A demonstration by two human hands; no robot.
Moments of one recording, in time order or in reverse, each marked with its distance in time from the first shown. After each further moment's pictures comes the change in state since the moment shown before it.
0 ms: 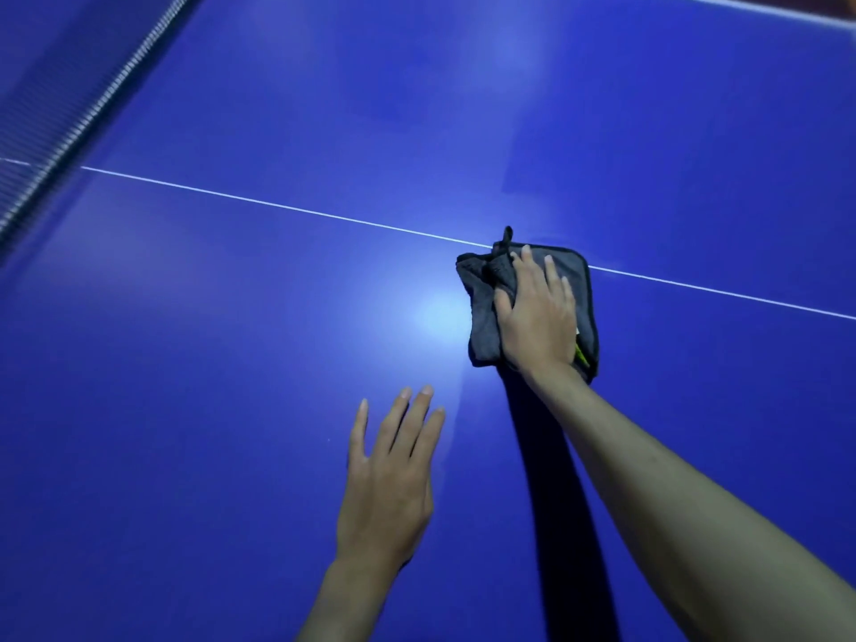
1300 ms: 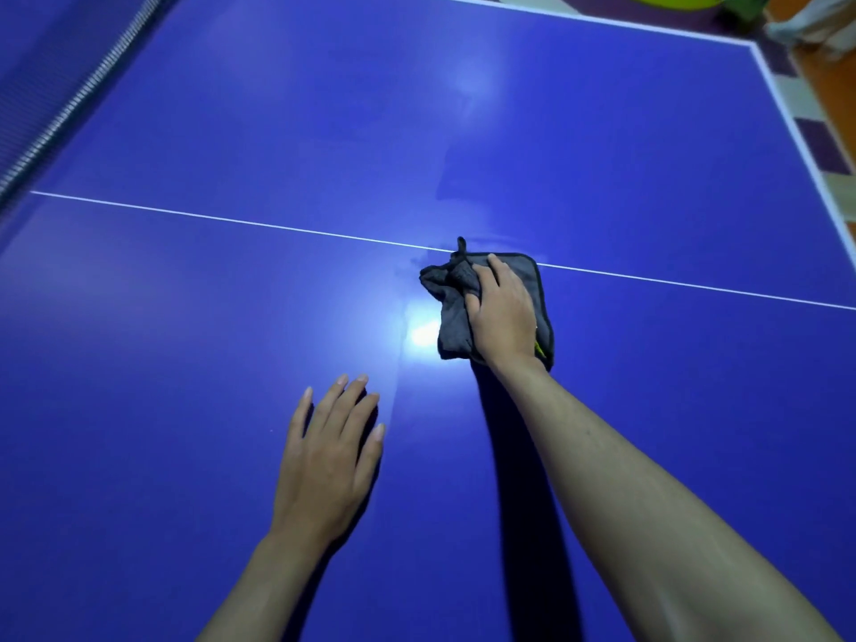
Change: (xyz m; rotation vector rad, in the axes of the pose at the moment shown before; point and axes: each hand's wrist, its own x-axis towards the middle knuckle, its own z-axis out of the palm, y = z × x) left_hand 0.007 0.005 -0.020 -0.166 0.053 -0.031; right_hand -0.006 0.041 -0.026 0.116 0.002 0.007
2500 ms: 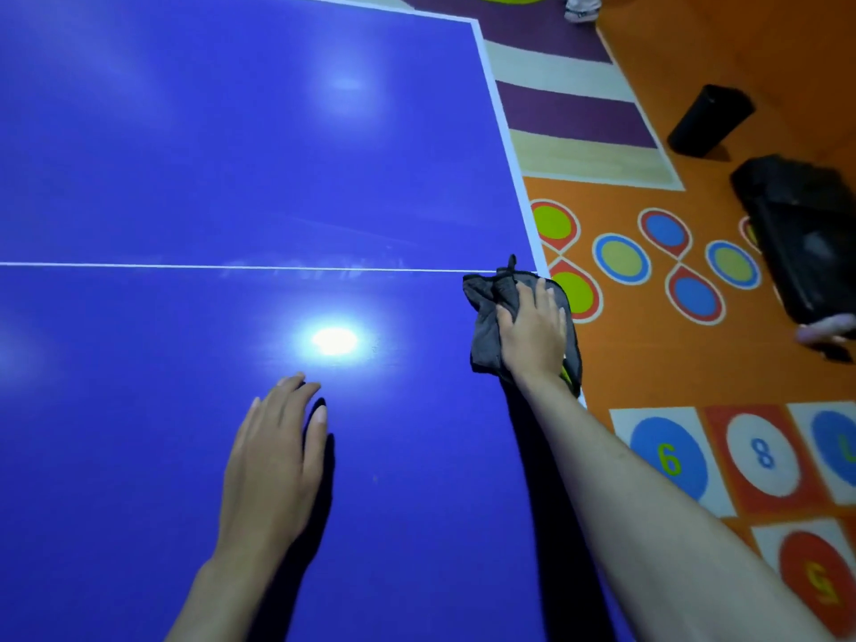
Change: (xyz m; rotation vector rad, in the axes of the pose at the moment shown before) left_hand 0.077 0.401 0.154 -0.263 -0.088 -0.130; right_hand -0.026 0.485 -0.233 -0.111 0.051 0.392
